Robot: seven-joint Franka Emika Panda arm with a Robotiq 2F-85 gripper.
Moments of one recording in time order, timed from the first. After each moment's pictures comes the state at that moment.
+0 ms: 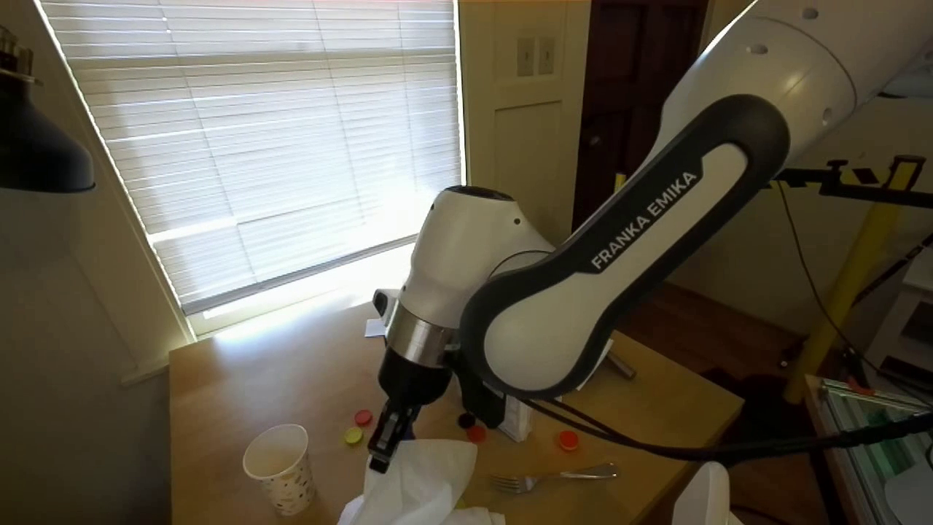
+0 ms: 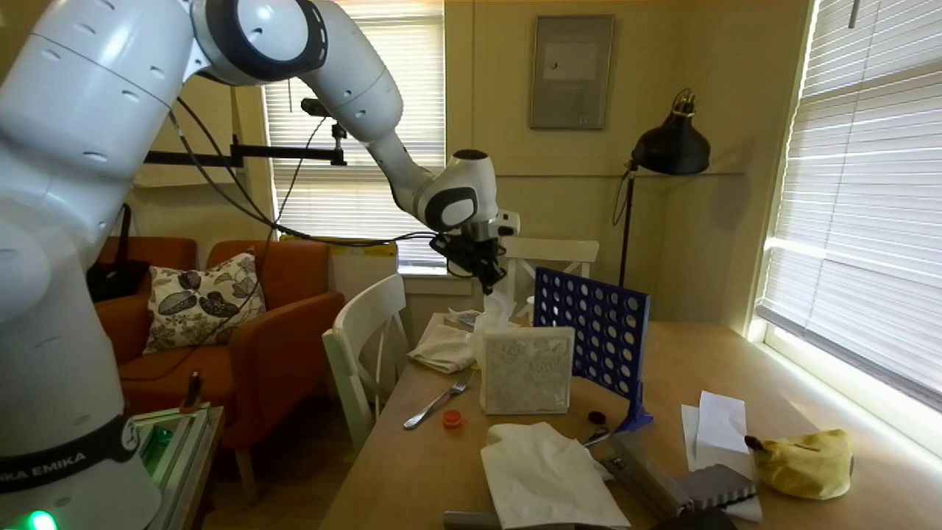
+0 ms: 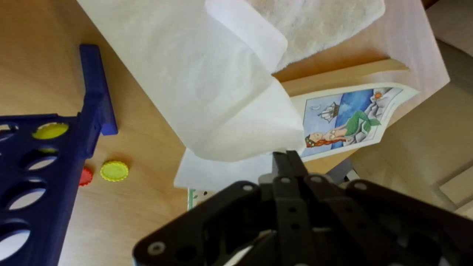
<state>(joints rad) 0.21 0.51 0.20 -1.86 0.20 2.75 -0.07</state>
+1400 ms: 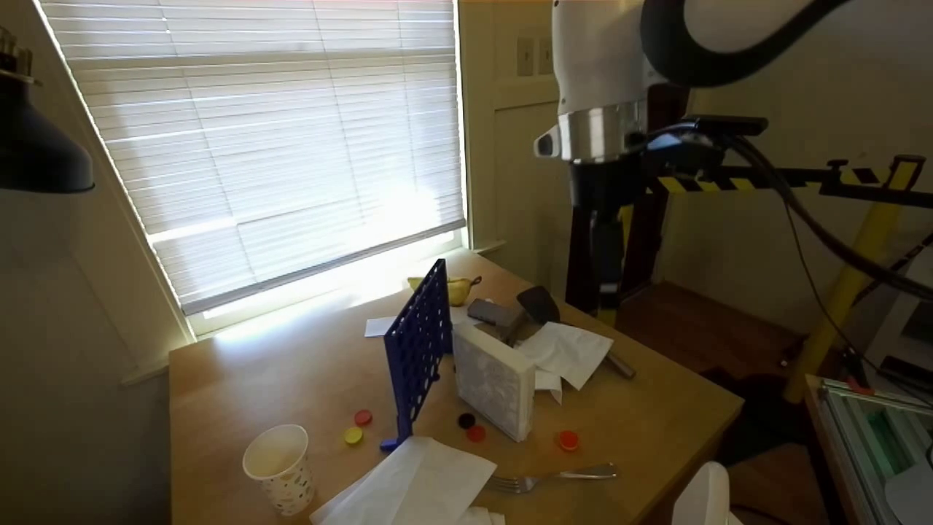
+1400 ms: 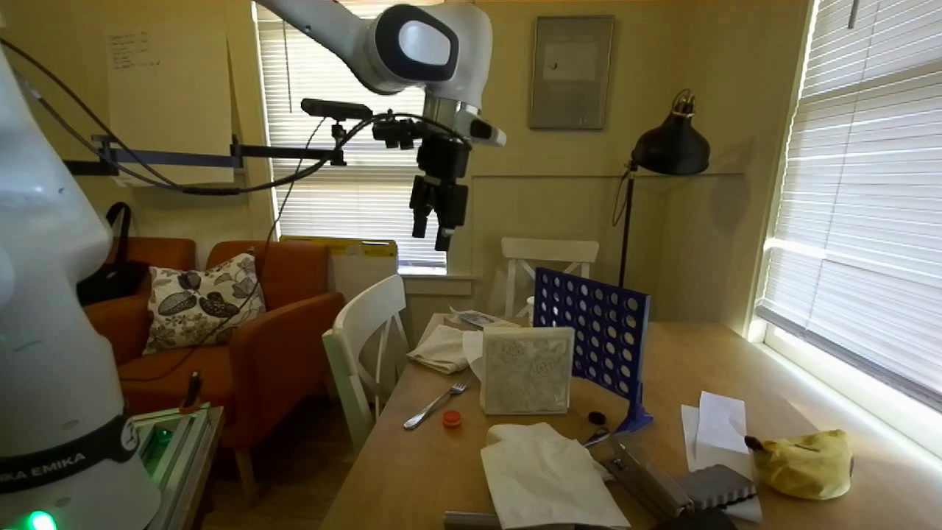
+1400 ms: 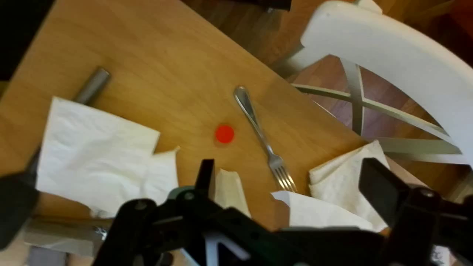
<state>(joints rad) 0.05 -0.17 0.06 -2.15 0.08 1.82 -0.02</state>
